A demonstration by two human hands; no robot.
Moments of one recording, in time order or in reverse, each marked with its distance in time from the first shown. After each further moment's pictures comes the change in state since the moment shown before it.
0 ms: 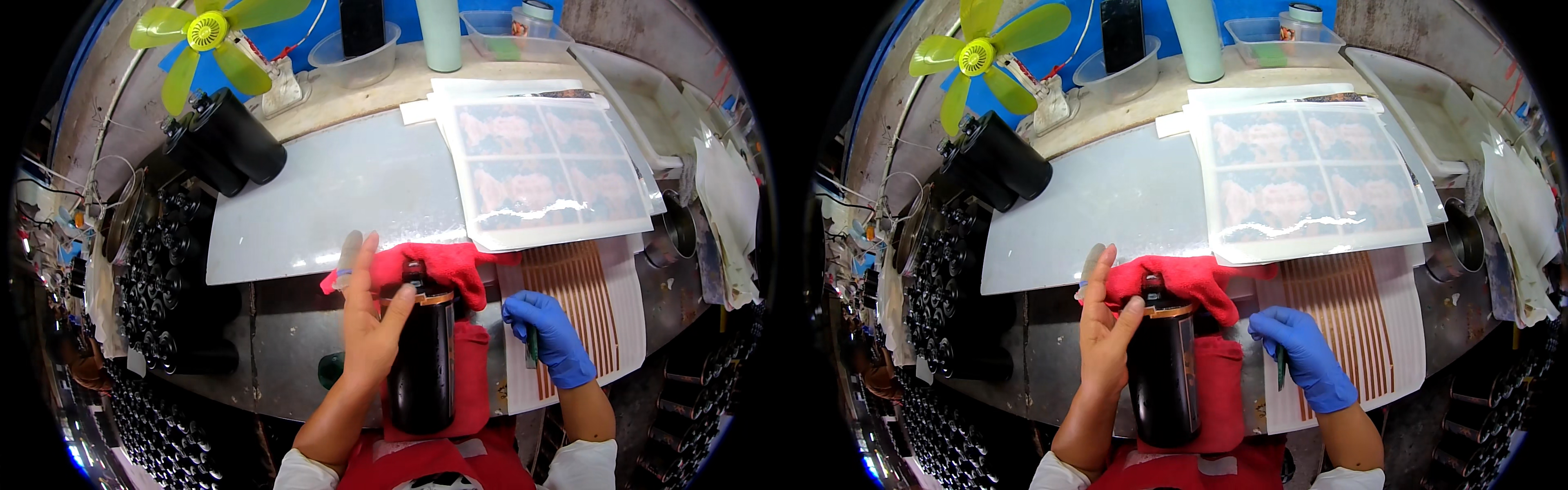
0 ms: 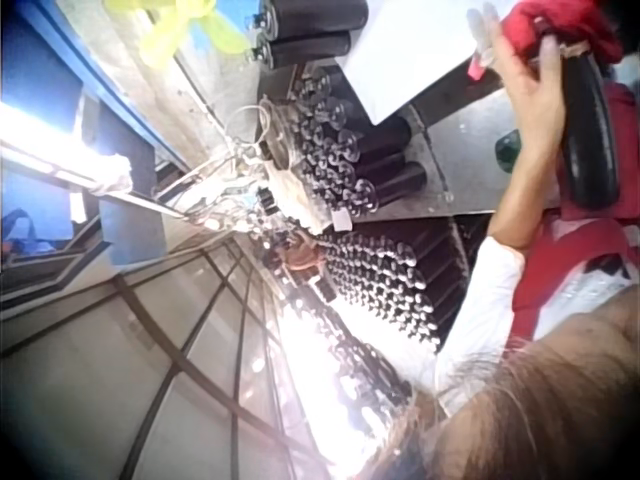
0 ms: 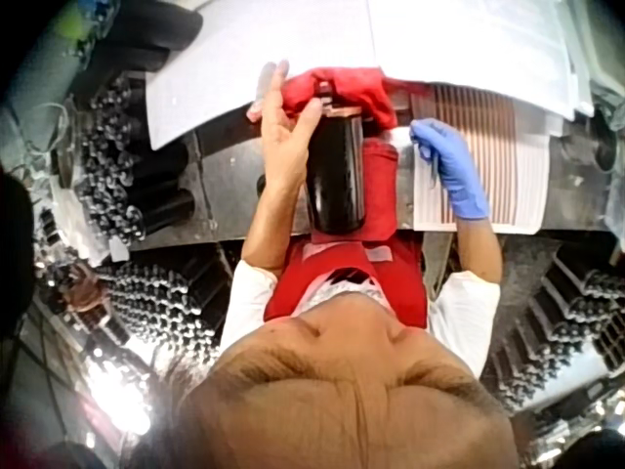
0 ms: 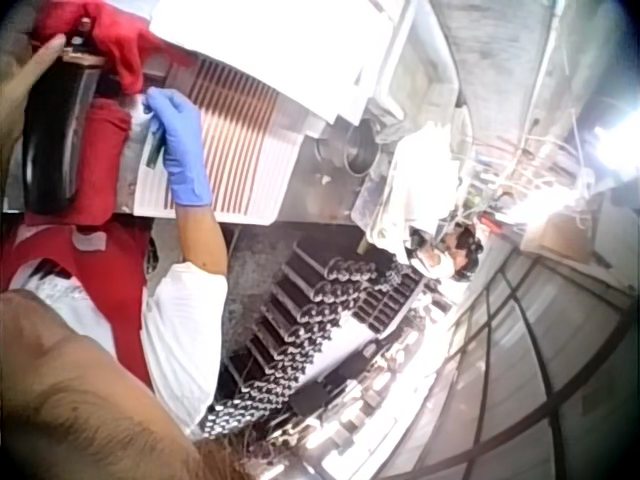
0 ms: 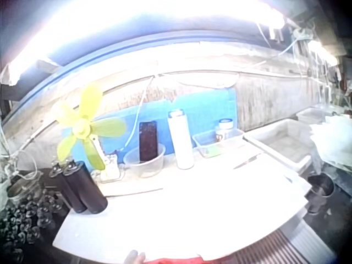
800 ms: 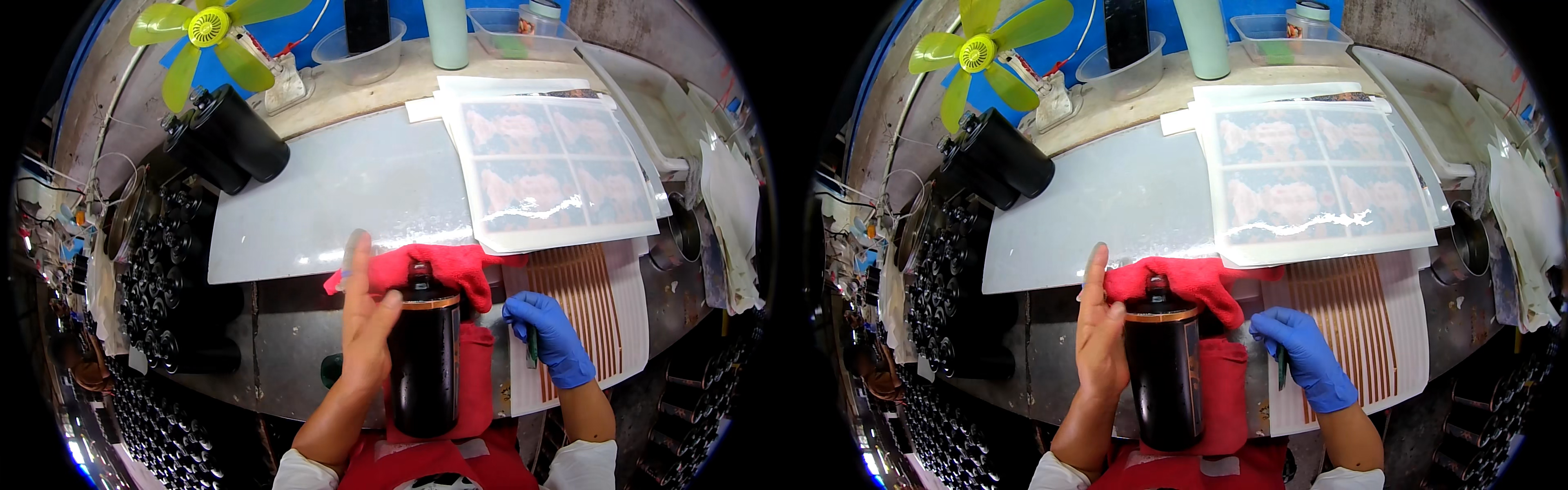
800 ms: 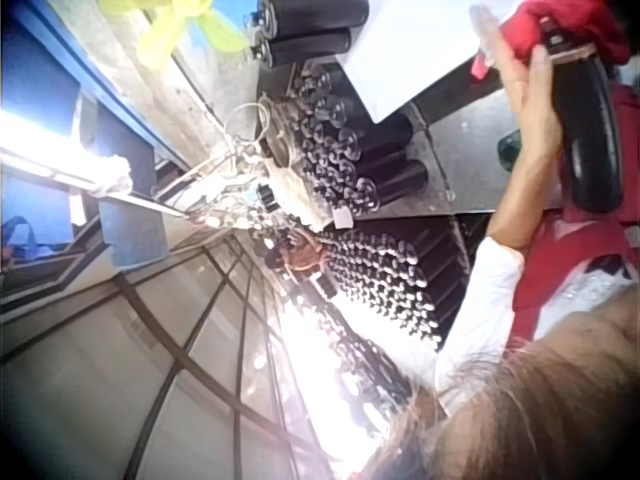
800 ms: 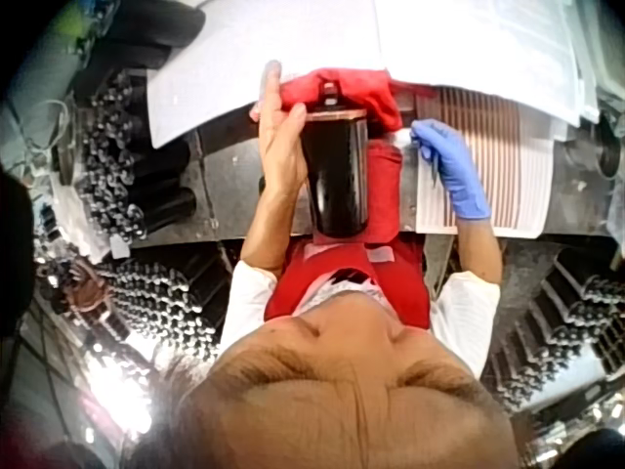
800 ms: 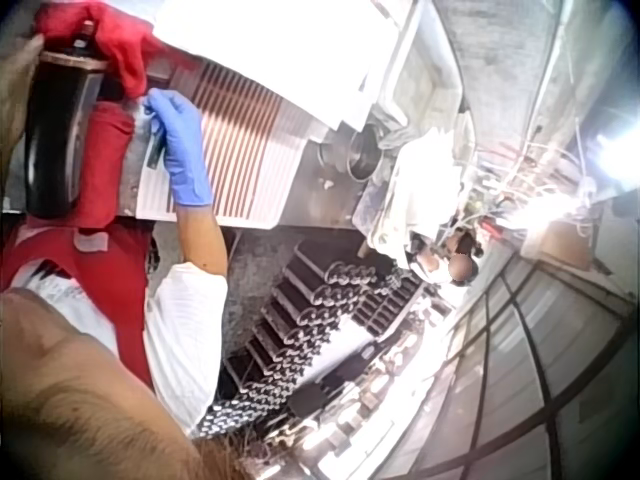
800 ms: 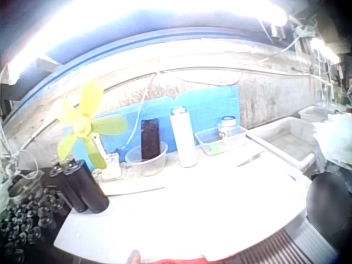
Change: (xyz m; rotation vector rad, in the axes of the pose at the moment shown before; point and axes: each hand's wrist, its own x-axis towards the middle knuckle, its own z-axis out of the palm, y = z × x) left_hand 0.001 0.005 -0.006 -0.418 -0.056 -0.037; right_hand 0.008 0.005 0.001 0.029 -0.022 -0.004
